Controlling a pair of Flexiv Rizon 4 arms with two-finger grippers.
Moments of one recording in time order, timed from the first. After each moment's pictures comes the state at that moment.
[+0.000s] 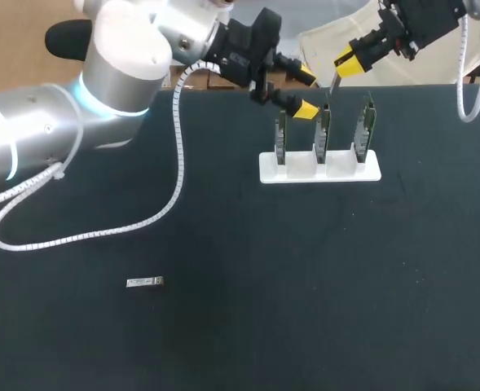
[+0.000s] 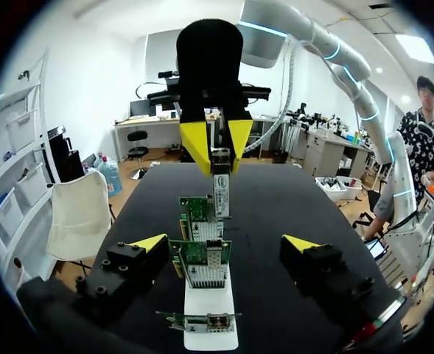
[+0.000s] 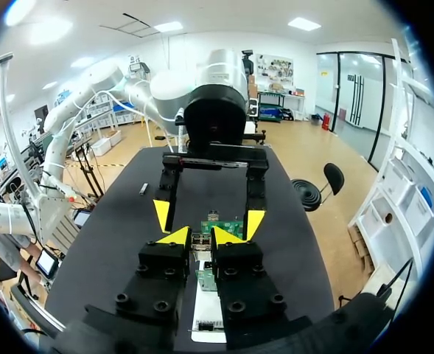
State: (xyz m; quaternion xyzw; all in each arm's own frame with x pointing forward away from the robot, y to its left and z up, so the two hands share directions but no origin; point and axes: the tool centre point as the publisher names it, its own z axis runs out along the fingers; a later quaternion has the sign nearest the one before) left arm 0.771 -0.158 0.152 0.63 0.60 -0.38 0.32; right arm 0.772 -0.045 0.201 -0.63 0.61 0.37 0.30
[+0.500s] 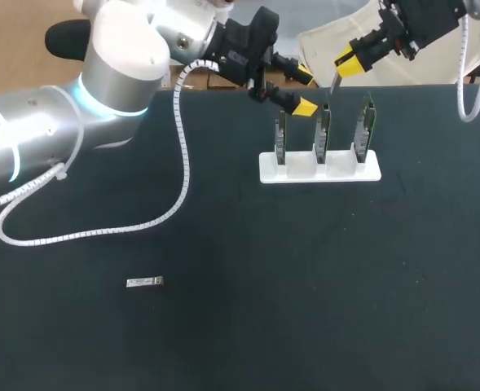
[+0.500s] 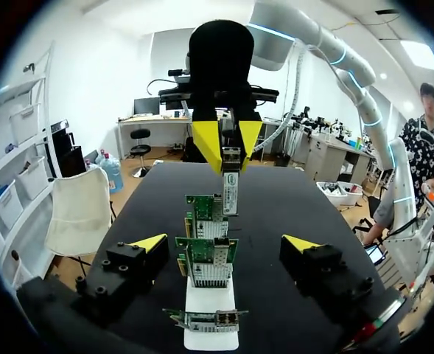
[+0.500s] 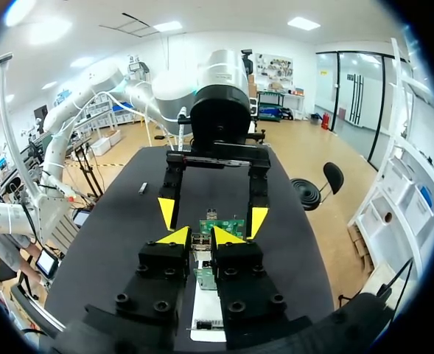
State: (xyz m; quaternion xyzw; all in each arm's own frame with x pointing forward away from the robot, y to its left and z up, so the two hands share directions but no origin) left arm 0.778 -0.156 0.151 0.61 0.61 -0.39 0.32; right arm 0.775 -0.047 0.200 -0.63 0.61 0.37 0.30
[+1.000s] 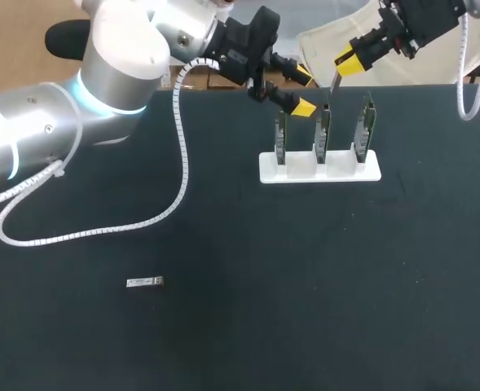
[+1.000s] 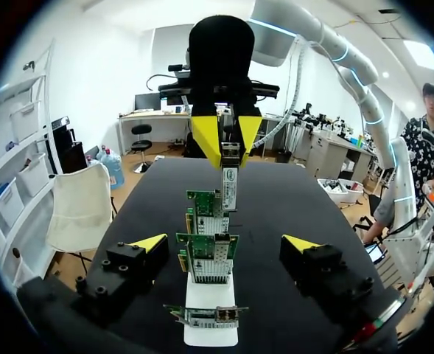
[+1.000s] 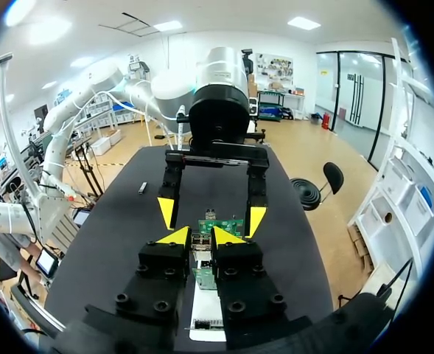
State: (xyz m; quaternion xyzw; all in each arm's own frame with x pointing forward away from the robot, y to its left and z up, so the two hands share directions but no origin) left arm 0.778 -0.153 0.149 0.62 0.62 -0.38 0.31; right arm 0.776 -0.047 0.201 -0.63 0.61 0.37 0.29
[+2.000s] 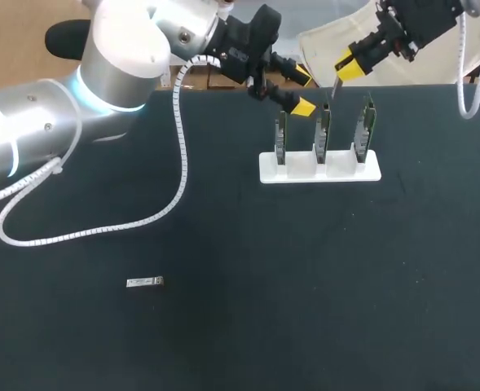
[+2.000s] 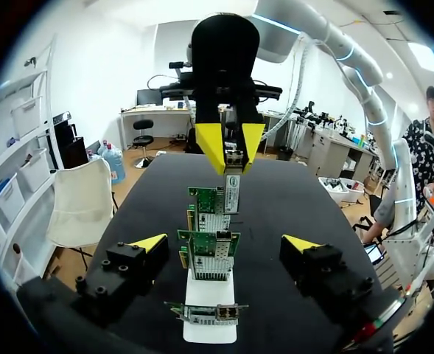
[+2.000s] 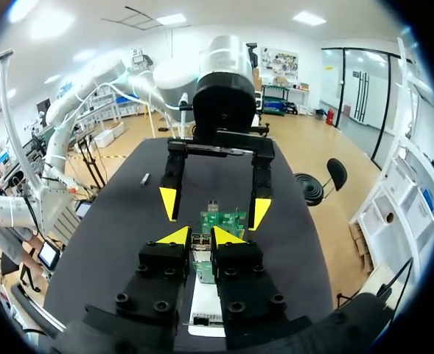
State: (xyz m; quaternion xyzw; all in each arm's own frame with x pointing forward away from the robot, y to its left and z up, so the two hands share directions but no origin) left arm 0.780 -0.151 0.149 0.61 0.63 -0.37 0.30; right arm 0.775 -0.048 0.190 -0.65 0.61 0.35 0.27
